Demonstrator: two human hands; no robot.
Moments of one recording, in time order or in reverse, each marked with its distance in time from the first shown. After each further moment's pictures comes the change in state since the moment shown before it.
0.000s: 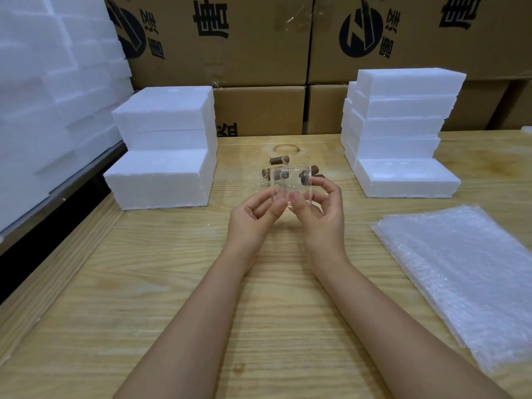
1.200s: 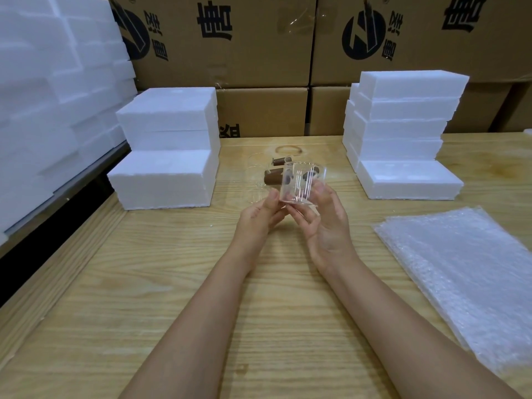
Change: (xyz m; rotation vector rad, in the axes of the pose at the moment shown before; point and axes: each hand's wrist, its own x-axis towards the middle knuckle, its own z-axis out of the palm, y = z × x) left_hand 0.002 0.002 0.003 0.027 -0.062 -0.045; right_hand 0.005 -0.006 -0.002 0.321 -0.057 0.229
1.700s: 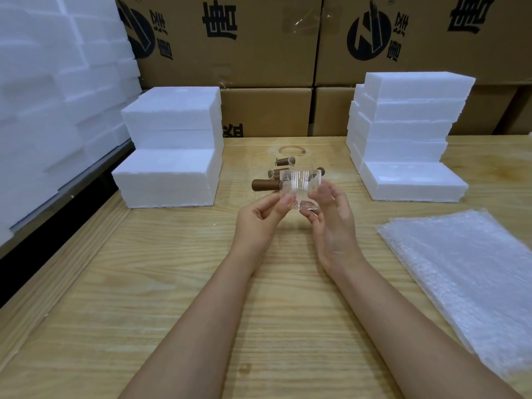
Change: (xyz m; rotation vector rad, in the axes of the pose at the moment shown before) left_hand -0.002 -0.003 -0.001 0.020 0.055 0.112; right_hand 0.003 -0.001 -0.003 -0.141 0.065 -0.029
